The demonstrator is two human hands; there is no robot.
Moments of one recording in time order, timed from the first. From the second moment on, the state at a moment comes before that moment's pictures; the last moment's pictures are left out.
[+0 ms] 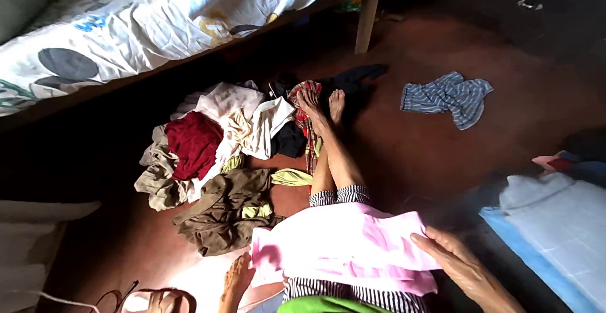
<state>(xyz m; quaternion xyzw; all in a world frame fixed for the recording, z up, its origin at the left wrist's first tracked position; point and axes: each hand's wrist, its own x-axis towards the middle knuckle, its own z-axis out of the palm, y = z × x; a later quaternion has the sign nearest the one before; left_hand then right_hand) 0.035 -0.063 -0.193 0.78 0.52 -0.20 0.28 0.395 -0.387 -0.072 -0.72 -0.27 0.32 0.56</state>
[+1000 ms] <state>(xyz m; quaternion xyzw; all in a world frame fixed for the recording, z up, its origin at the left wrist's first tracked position) 0.130 -0.124 -0.076 0.76 0.43 0.44 0.21 0.289 -0.299 -0.097 -0.64 -0.49 0.45 0.40</state>
